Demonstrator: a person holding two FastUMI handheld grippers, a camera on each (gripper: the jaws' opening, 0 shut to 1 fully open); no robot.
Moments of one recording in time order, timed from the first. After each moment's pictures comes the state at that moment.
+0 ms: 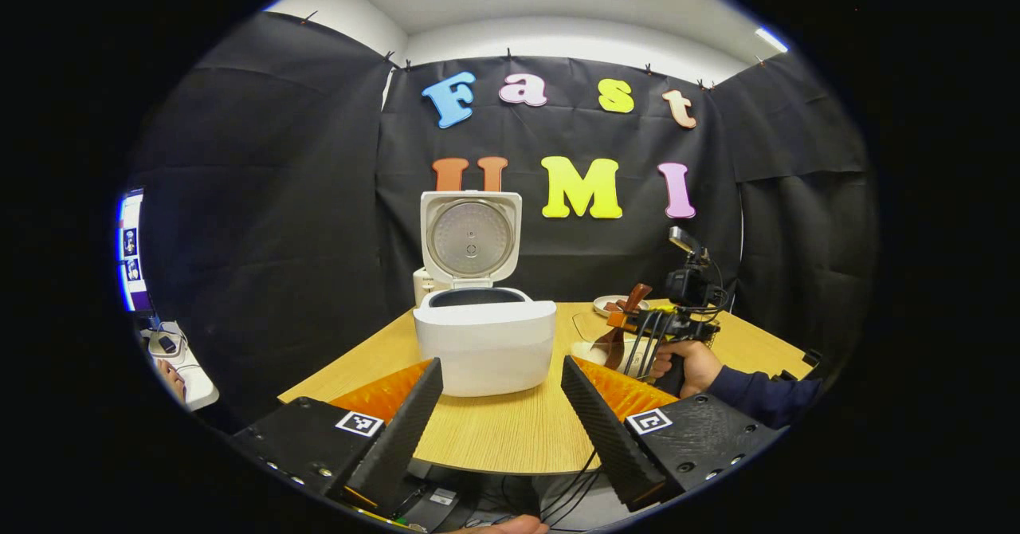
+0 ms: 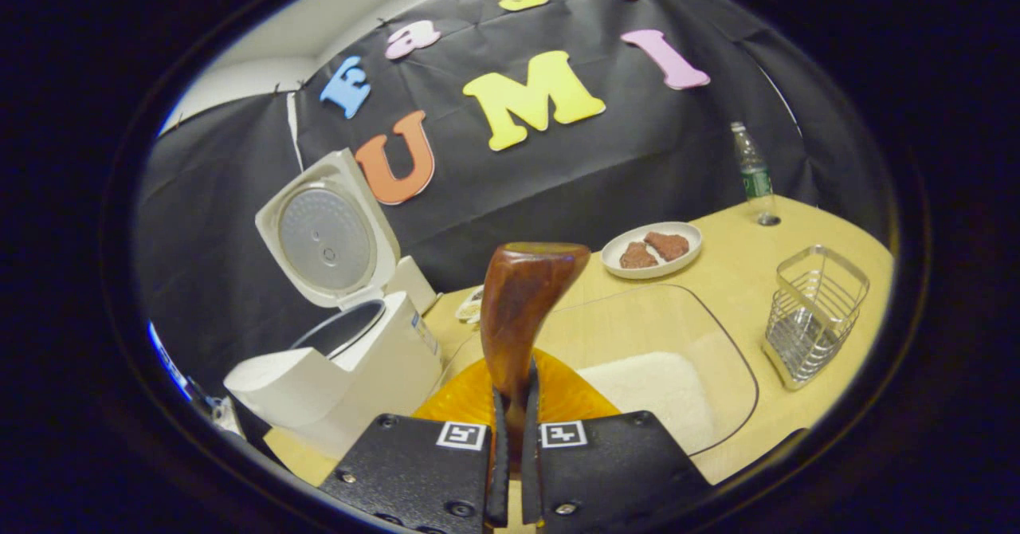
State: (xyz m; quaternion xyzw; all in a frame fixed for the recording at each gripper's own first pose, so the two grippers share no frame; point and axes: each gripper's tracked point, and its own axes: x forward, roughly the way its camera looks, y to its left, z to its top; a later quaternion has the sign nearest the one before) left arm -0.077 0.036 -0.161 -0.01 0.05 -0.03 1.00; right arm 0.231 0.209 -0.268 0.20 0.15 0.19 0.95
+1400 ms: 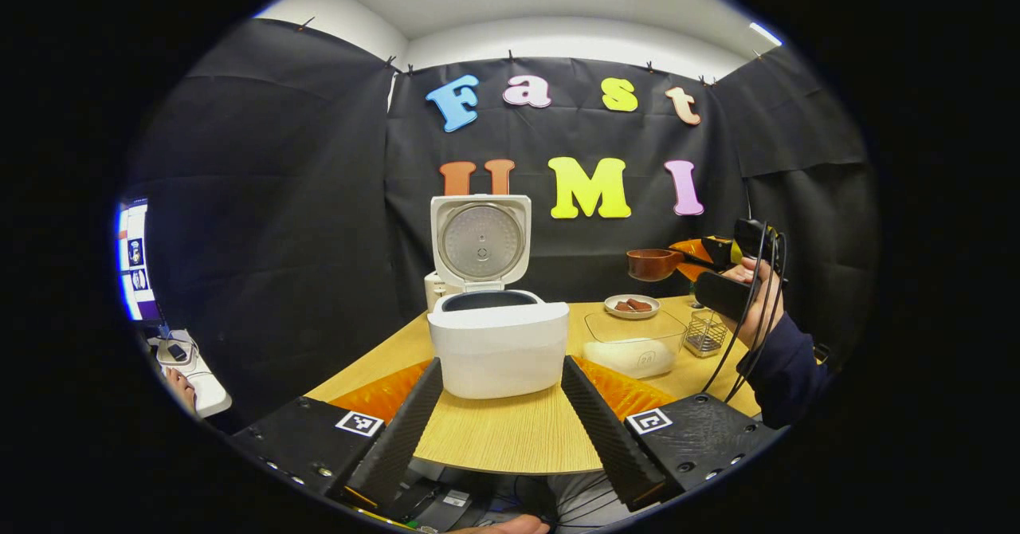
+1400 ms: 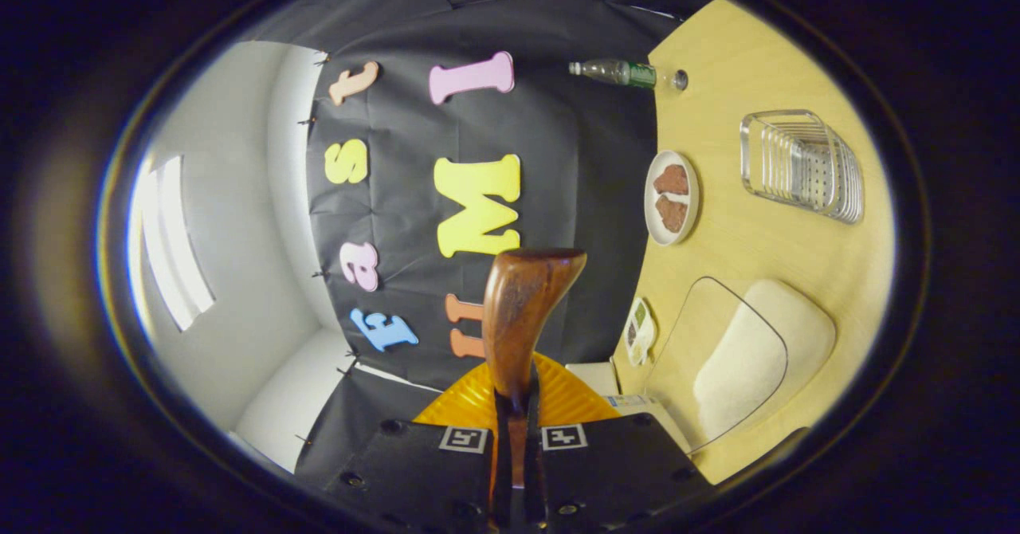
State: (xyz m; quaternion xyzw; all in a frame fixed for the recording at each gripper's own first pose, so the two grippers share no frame) left arm -0.081 0.047 -0.152 0.00 0.04 -0.01 1.00; right arm 0.209 0.138 -0.118 0.65 0.08 0.24 0.71
